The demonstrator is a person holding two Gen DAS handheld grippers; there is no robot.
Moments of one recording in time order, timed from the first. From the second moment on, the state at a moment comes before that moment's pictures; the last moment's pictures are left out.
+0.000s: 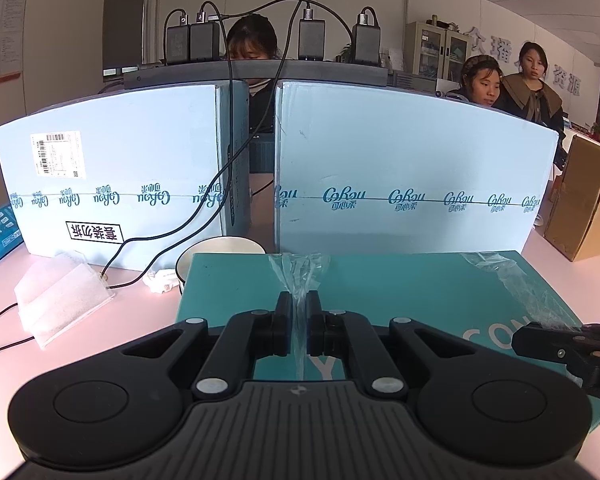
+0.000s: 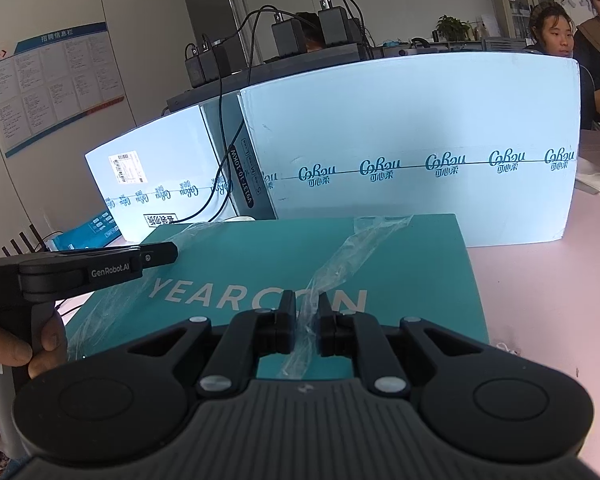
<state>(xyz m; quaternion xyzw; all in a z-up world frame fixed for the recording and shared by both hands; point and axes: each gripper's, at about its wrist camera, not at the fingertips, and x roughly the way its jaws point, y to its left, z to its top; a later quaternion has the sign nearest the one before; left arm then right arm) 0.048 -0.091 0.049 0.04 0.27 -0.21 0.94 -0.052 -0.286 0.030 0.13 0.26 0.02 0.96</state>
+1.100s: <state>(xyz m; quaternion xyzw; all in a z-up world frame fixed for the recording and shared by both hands) 0.052 -0.070 0.053 0.03 0.26 -0.20 0.95 -0.048 -0.290 0.027 0.14 0.26 0.02 0.96</state>
